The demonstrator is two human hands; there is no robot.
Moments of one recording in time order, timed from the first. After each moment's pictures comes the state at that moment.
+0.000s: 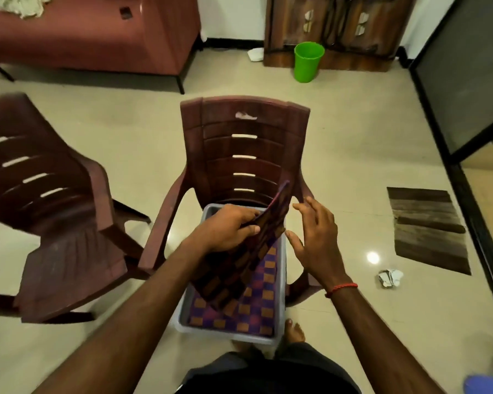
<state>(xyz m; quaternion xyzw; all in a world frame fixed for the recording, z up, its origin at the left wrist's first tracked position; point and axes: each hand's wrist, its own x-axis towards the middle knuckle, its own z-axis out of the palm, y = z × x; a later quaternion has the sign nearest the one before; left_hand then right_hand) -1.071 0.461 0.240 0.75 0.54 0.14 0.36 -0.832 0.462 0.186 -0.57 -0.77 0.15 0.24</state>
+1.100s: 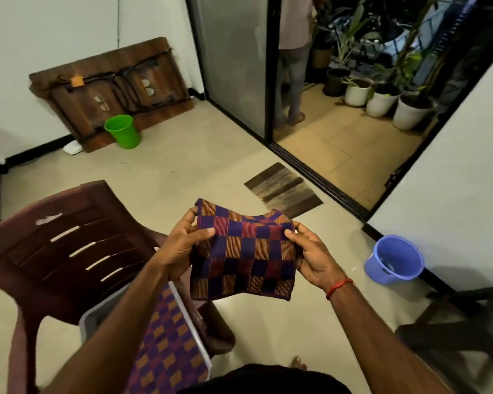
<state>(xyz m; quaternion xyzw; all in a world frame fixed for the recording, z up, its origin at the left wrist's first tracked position) -0.790 0.459 0.300 0.48 0.37 0.23 0.76 -0.543 0.309 0.251 -0.48 -0.13 0.59 0.64</state>
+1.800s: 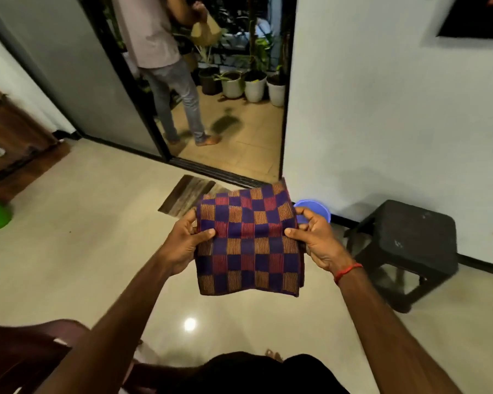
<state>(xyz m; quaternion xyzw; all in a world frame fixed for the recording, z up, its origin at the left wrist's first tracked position) -0.539 0.385 0.286 0.61 0.25 0.02 0.75 -0.379 0.127 0.259 -0.60 -0.11 0.36 0.71</state>
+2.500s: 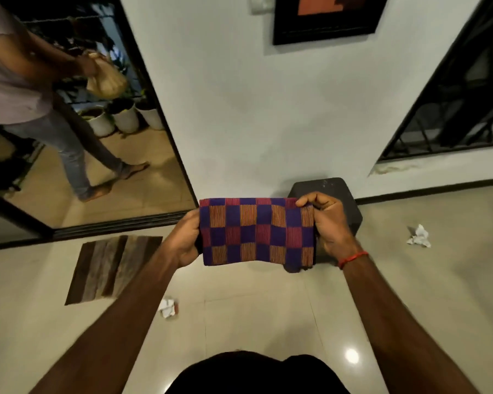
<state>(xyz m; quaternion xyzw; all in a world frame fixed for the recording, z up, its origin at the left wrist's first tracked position) -0.331 0.315 0.310 0.61 0.15 -0.17 0.76 -0.317 0.034 0.294 -0.67 0.08 0.00 0.74</state>
